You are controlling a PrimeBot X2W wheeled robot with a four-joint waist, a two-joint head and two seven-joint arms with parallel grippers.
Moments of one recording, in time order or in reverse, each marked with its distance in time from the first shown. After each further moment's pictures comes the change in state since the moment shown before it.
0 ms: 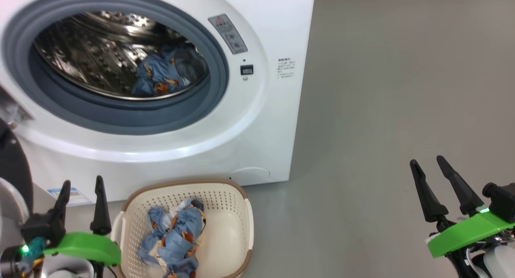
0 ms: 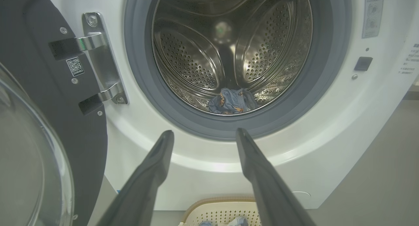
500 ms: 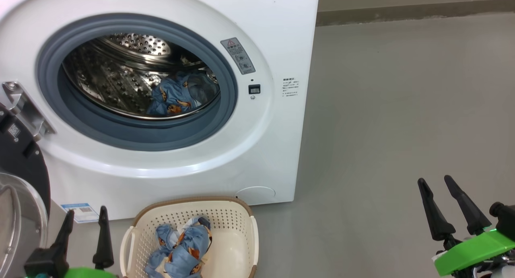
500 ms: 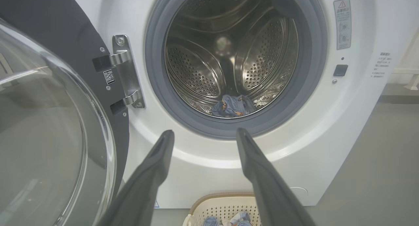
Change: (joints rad) left arm 0.176 -0.012 -0.009 -0.141 0.000 -0.009 0.000; right arm 0.096 0.003 -0.042 -0.017 -0.001 0.000 0.000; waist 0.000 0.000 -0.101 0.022
